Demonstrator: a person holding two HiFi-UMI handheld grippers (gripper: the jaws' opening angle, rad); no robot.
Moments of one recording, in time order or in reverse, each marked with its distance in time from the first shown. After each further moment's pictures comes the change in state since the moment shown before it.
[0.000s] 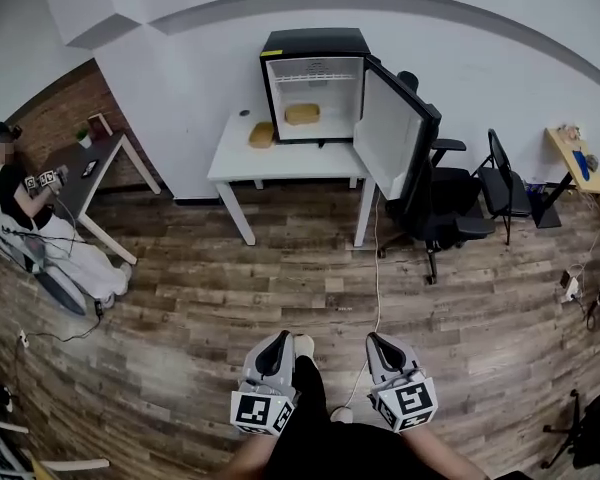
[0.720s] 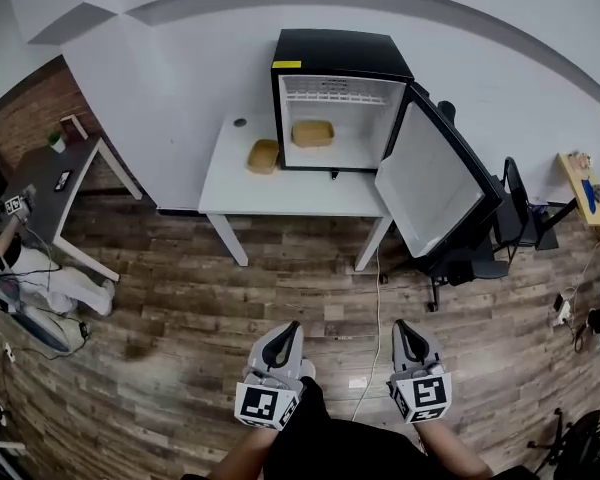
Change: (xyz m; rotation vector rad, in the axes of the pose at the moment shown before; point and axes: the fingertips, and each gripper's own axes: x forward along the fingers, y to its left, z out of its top) left arm 0.220 0.174 0.030 -0.020 0.011 -0.081; right arm 0.244 -0.109 0.078 -0.123 0.066 -0.189
